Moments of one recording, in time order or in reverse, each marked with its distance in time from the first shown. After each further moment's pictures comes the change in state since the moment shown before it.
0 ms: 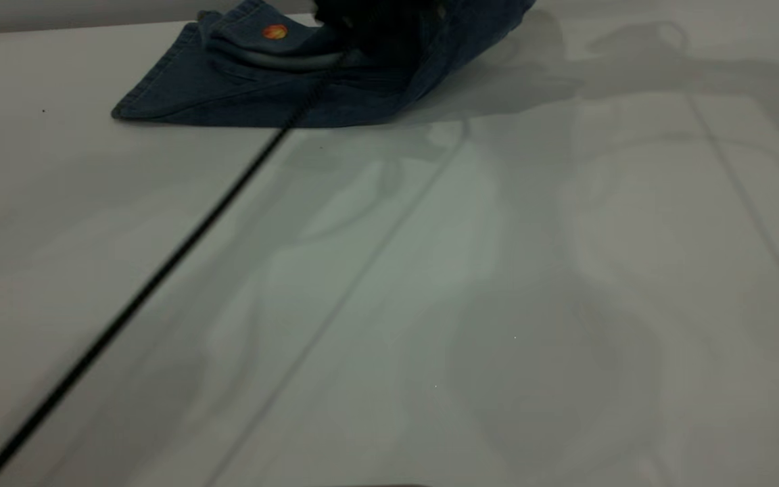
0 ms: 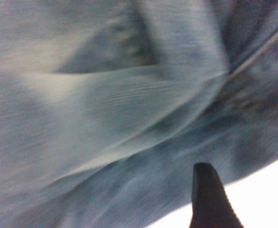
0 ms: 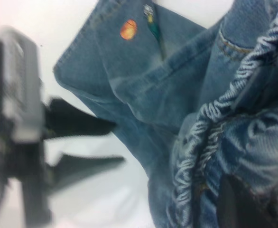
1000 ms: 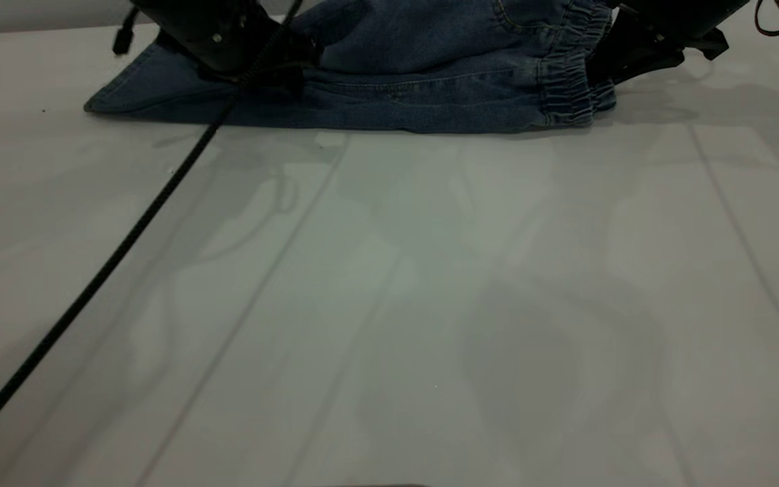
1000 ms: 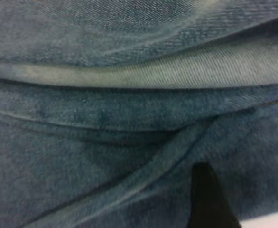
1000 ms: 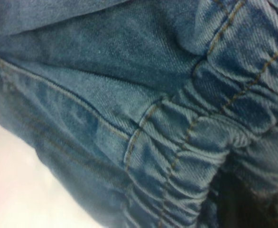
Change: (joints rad) left arm 0.150 -0.081 0.508 -0.090 -0.595 -0.013; right arm 0.005 0.054 0.393 -0.075 -0.308 -0.045
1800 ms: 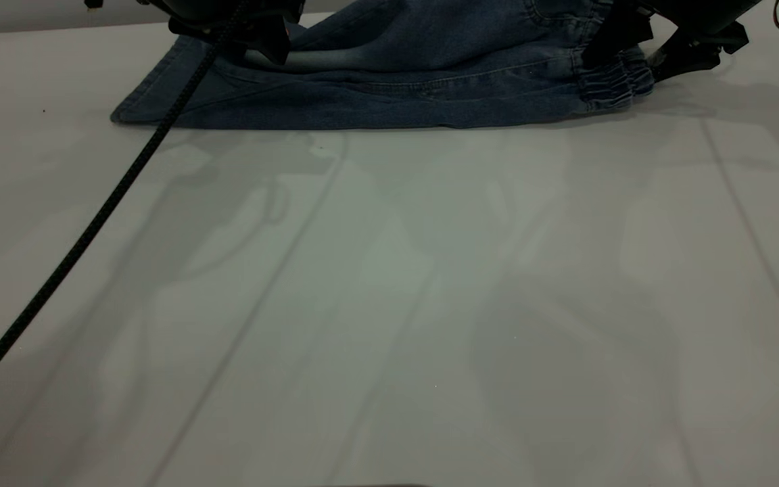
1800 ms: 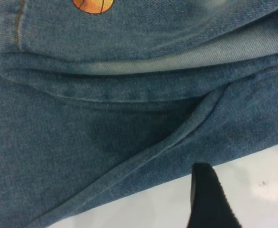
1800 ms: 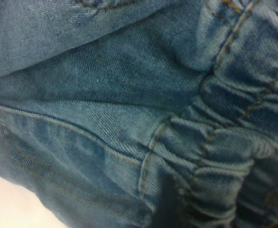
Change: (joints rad) left arm 0.000 -0.175 0.058 0.002 0.156 0.032; right arm -0.020 0.001 0.003 0.003 -0.092 0.019
